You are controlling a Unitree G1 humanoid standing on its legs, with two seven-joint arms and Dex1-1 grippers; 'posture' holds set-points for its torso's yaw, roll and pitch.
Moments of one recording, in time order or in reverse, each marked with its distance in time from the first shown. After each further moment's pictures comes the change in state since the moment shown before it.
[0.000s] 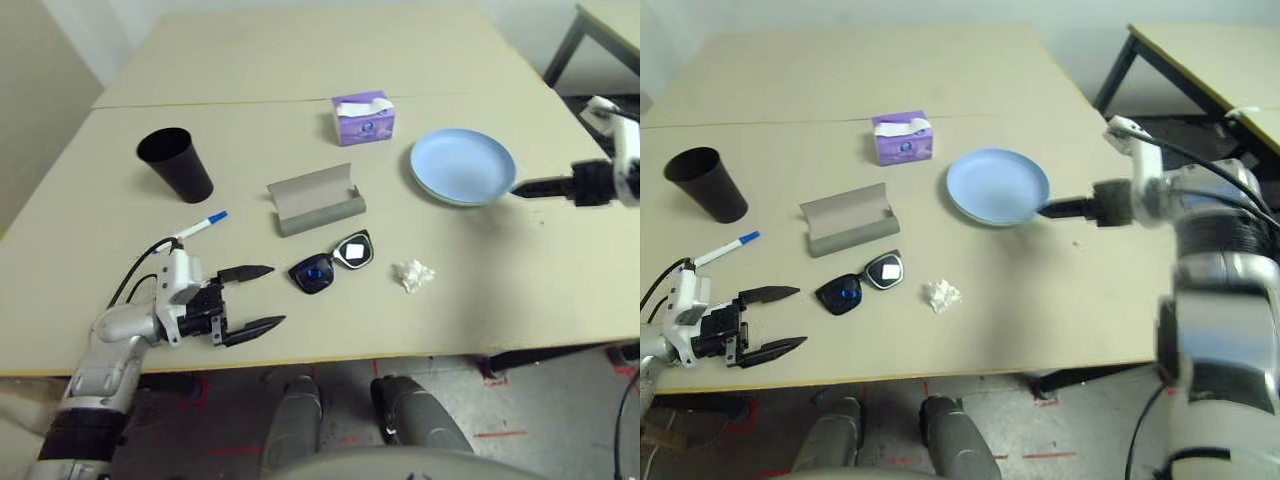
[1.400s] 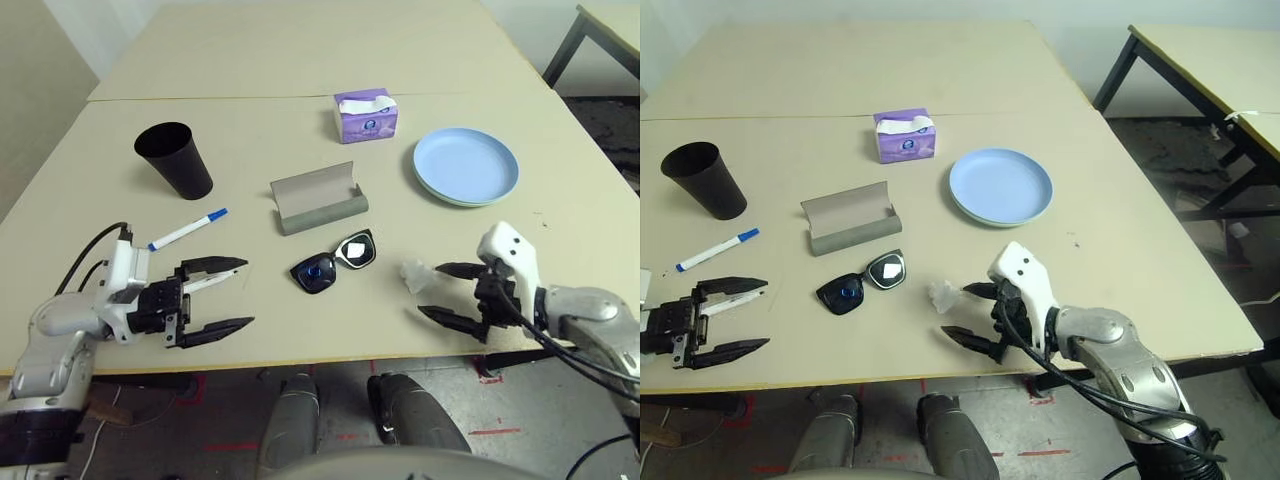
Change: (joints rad) left arm 0.030 0.046 0.097 -0.062 -0.064 -0.005 -0.106; right arm 0.454 0.309 0.097 -0.489 0.134 -0.453 -0.440
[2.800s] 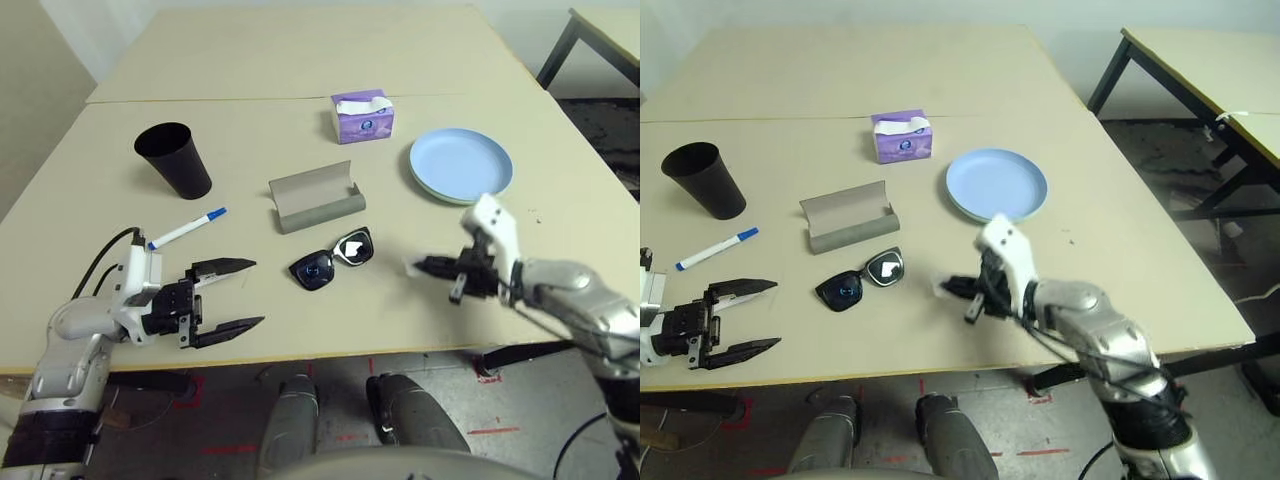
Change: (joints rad) left arm -0.010 -0.042 -0.040 0.018 0.016 -0.036 0.032; right arm -0.416 0.054 -0.089 0.194 0.137 0.169 -0.122
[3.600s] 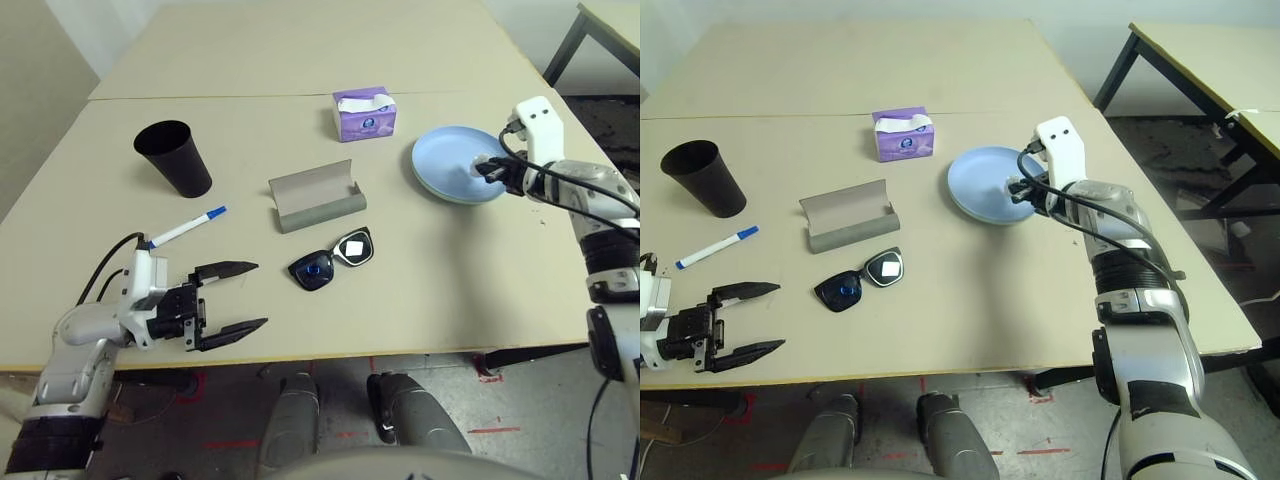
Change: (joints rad) left arm 0.036 -0.013 -0.004 -0.023 0.004 -0.006 0.035; right arm -0.376 -0.007 0.119 0.843 -0.391 -0.333 -0.089
